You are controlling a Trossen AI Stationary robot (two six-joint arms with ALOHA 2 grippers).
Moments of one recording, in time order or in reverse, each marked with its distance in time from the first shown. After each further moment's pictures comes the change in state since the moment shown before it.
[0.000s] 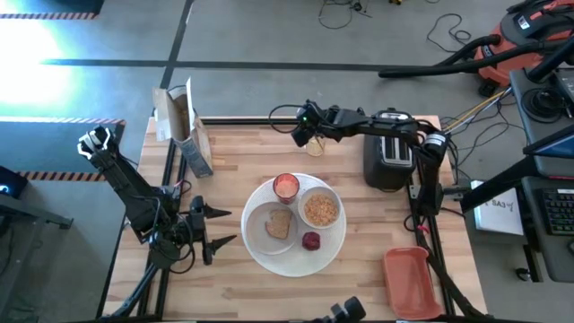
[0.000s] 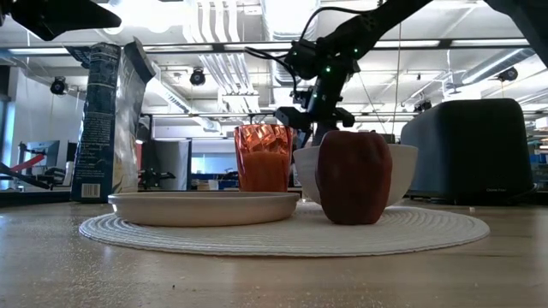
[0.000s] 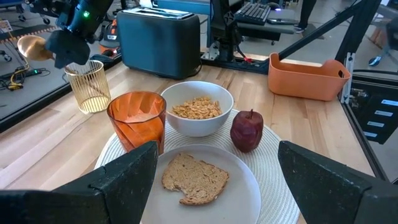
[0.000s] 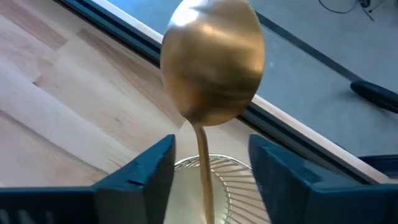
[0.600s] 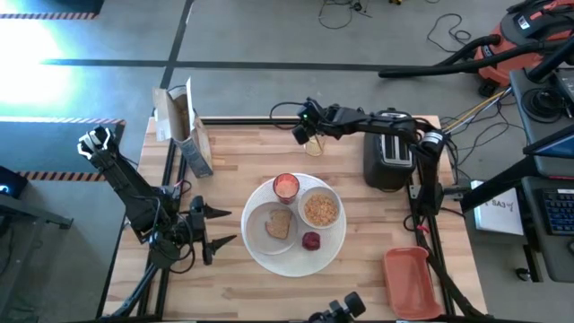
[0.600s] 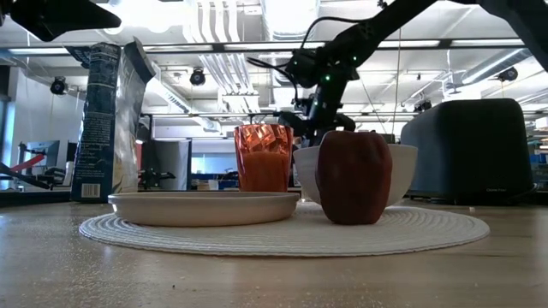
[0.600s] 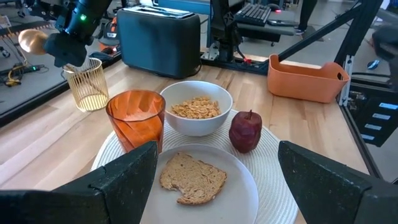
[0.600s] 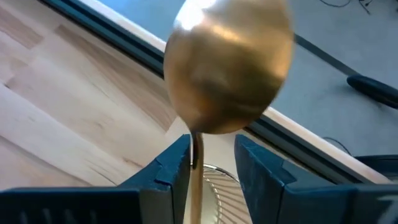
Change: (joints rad) left arm 0.000 0.000 0.000 0.001 0.001 -0.019; right arm -0.031 0.028 0.000 0.016 -0.010 -0.011
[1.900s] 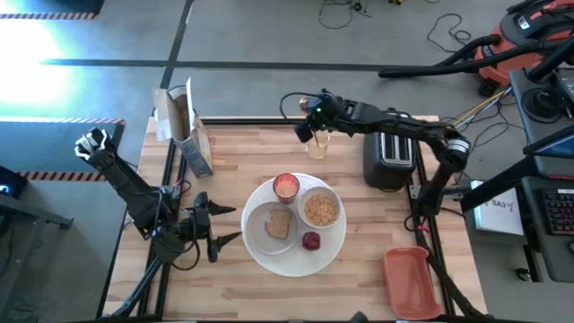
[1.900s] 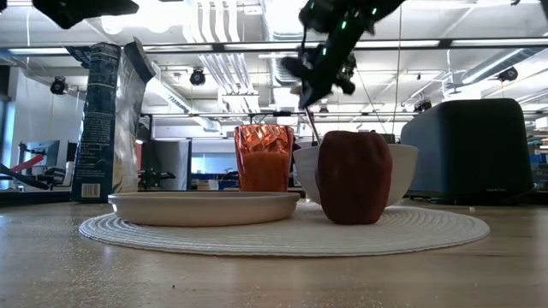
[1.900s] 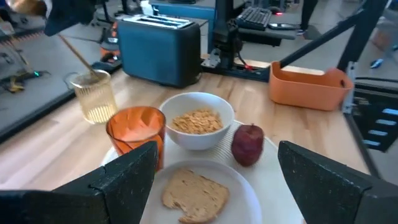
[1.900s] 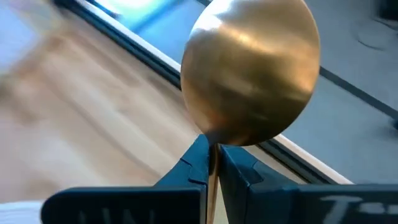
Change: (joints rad) left arm 0.082 0.011 0.056 0.041 0.060 0.114; right arm 0.066 -0.214 0.017 -0.035 -0.097 -0.042
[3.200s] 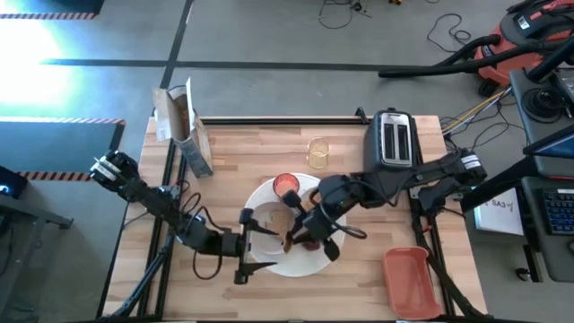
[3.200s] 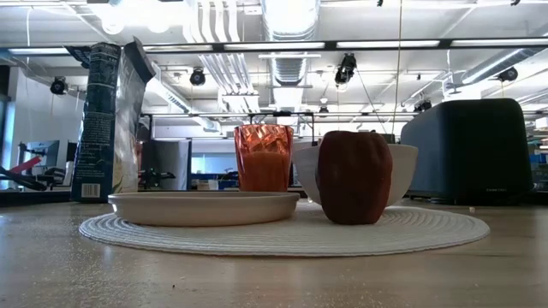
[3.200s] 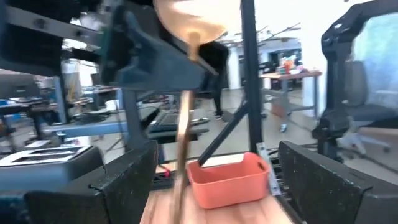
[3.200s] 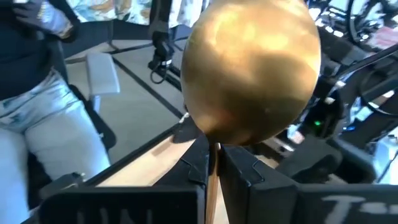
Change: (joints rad) left arm 0.207 0.461 -0.001 1.234 0.509 0.762; right arm 0.676 -0.097 0.000 0.365 -0.663 -0.687
